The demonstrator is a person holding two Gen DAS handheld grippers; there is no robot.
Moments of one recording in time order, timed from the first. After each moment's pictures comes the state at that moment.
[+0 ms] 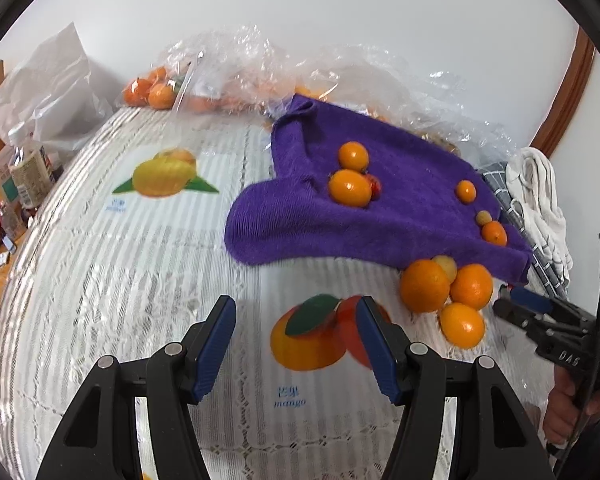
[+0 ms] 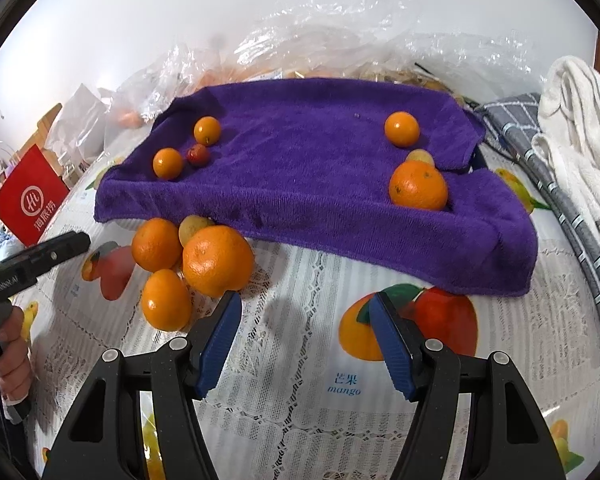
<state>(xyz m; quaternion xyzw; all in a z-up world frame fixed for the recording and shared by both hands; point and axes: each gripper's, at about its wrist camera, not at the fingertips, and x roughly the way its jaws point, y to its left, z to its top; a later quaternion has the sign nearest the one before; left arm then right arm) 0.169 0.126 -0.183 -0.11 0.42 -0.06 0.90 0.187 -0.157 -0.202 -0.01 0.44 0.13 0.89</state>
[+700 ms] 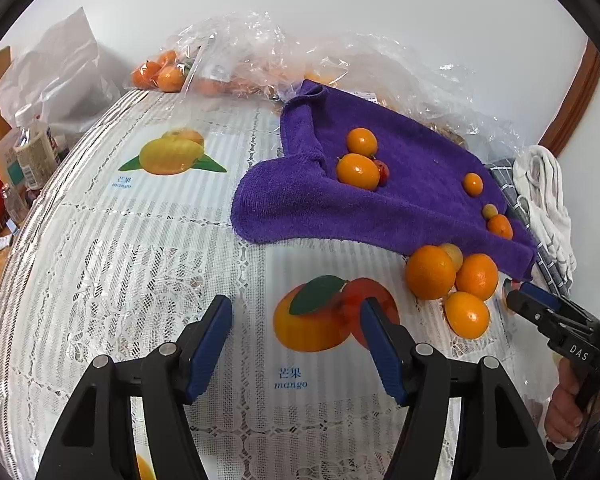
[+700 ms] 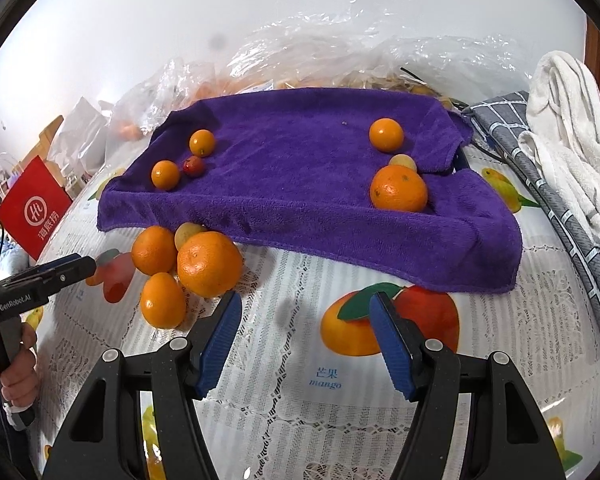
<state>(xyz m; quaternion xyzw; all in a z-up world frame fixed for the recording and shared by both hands) 0.166 0.128 -0.188 -0.12 0.43 -0.05 0.89 0.183 -0.170 -0.202 0.01 0.44 0.13 0.89</state>
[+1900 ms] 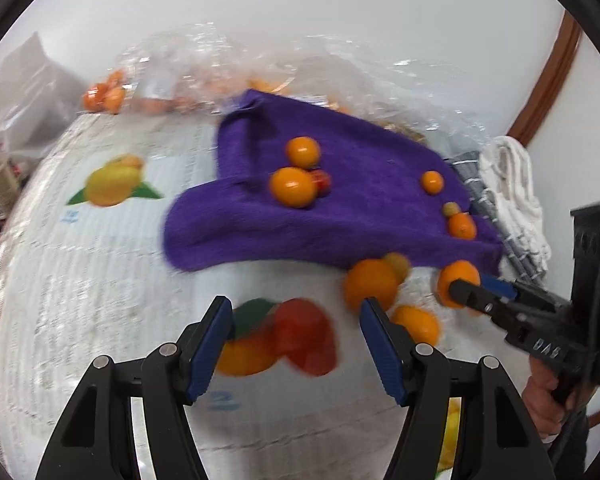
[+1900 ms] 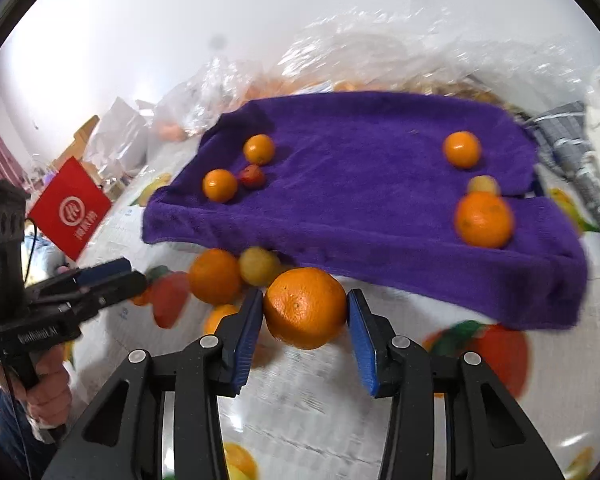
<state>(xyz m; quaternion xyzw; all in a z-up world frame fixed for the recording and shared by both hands) 0.179 0.094 -0.173 -0.11 0.43 -0.12 0.89 0.197 -0.144 -0.194 0.02 0.44 0.19 0.88</state>
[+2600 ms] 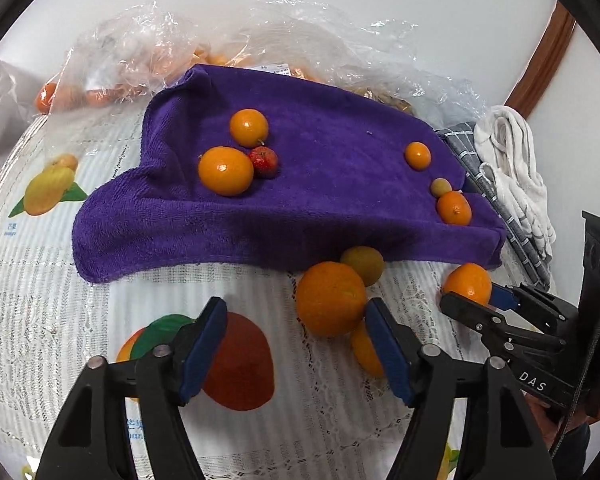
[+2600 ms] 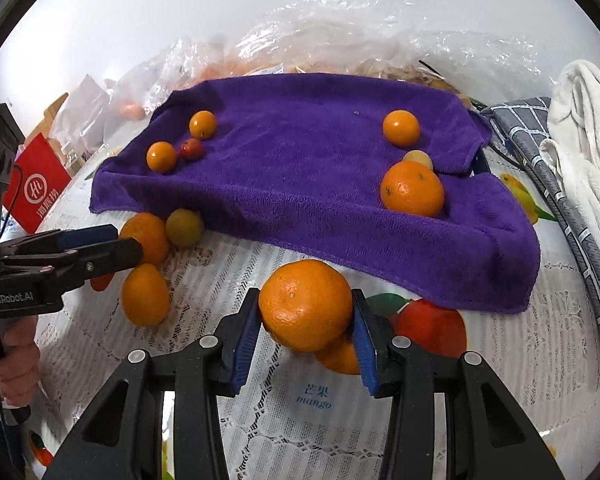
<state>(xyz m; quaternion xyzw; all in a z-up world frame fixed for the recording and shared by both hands) 0.203 0.045 -0.190 -0.09 0.46 -0.13 0.87 0.196 -0.170 -0.211 -0.01 0.45 0.16 0.88</state>
